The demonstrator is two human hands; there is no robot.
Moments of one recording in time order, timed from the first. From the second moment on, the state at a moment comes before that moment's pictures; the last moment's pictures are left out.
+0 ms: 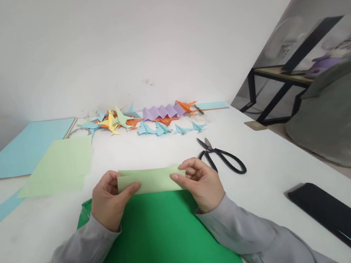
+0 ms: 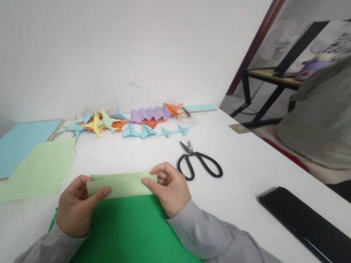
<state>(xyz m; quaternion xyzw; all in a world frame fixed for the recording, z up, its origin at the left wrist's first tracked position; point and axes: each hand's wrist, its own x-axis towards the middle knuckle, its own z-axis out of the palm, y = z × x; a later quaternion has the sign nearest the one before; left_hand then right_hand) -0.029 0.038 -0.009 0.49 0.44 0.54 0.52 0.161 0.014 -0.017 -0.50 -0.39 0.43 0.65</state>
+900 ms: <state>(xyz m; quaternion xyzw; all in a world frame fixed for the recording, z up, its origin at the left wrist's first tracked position) -0.031 0.038 -0.004 0.43 0.51 0.47 0.58 0.165 0.021 -0.027 -0.54 -0.34 0.44 0.63</state>
